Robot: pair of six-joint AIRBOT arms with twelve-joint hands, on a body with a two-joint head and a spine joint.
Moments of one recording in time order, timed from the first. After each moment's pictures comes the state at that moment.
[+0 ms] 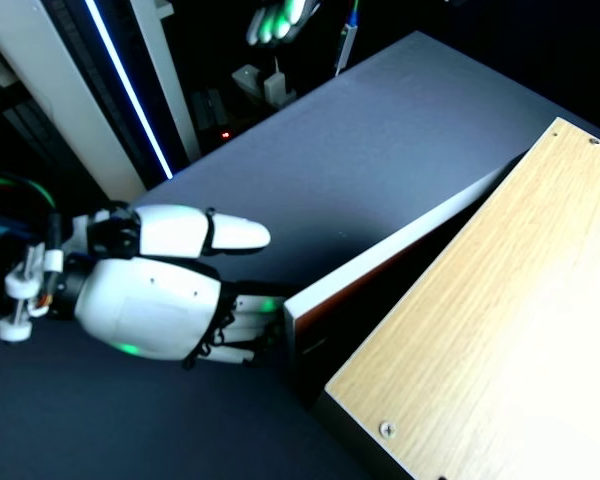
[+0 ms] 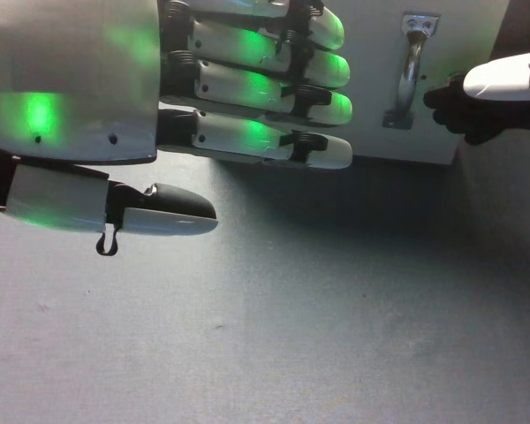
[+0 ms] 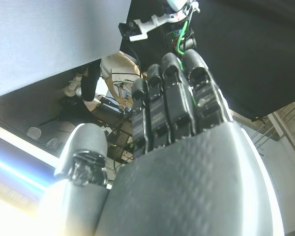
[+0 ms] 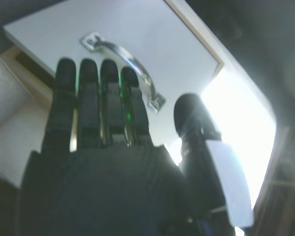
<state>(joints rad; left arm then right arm) -0.03 -0.77 1.06 1.54 -1.03 0.13 -0.44 -0.89 1.21 -0.75 0.31 0.93</state>
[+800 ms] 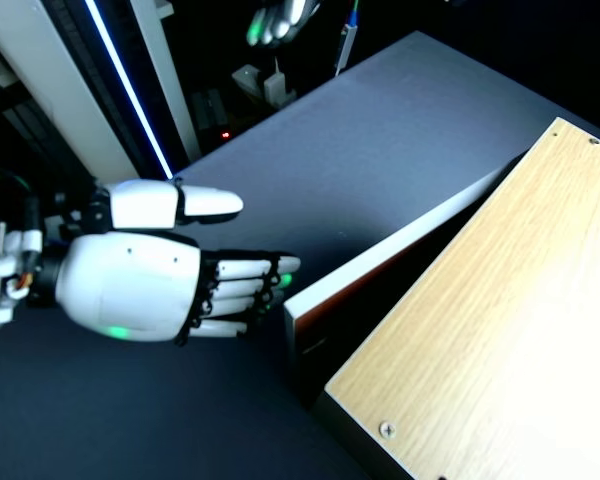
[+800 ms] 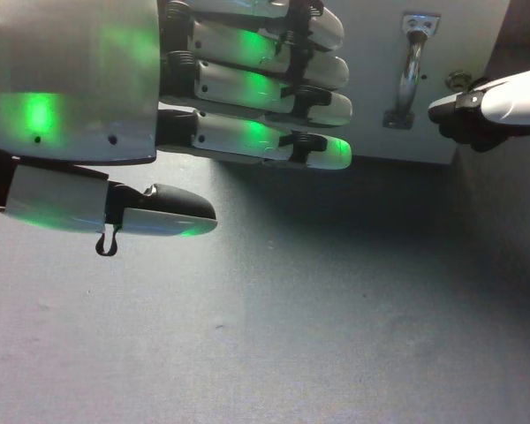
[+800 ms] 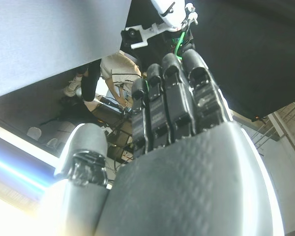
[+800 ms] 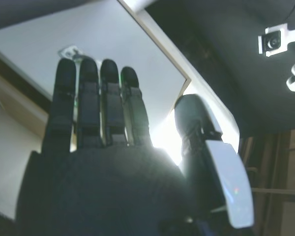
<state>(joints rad) -0.03 -0.77 1.06 1.54 -1.04 0.13 -0.47 -0.86 1.23 -0.87 0.47 0.93</state>
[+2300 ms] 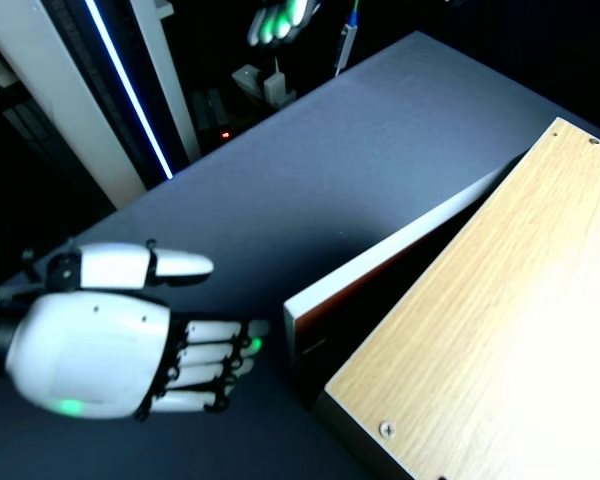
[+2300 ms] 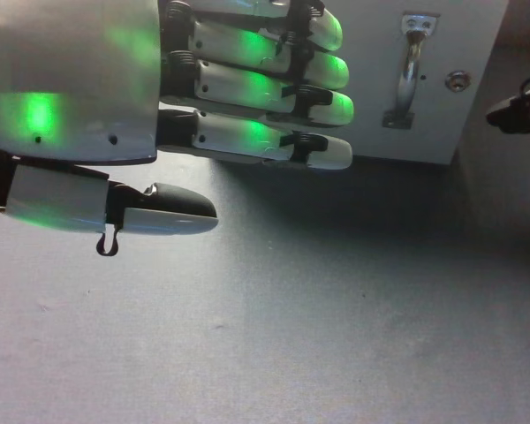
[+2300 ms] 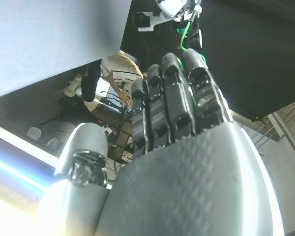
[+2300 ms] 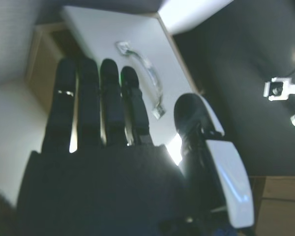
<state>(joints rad) -0.03 -0.77 1.06 1.54 -1.04 0.13 -0.47 -0.88 1.41 -1.15 0.52 0.93</state>
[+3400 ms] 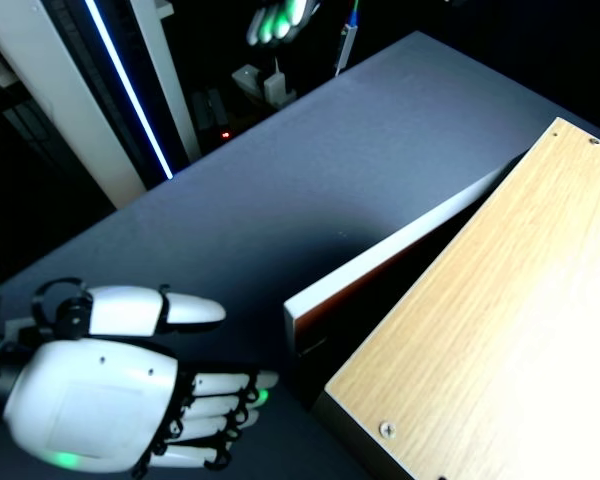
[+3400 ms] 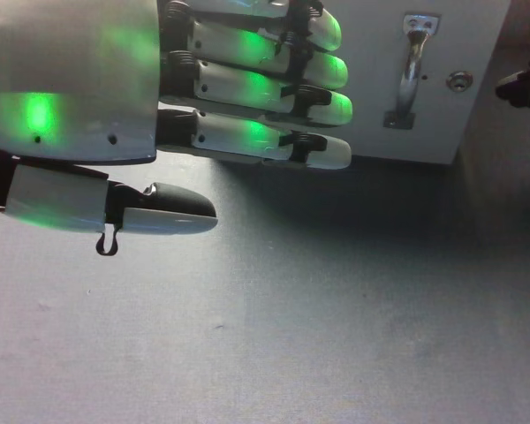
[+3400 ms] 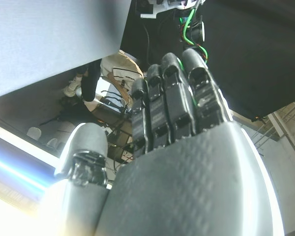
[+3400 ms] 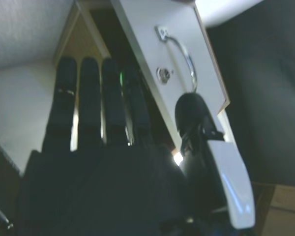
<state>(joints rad) -0.03 -0.77 1.06 1.54 -1.03 0.13 -0.44 -0.94 1.47 -1.13 0.41 0.93</state>
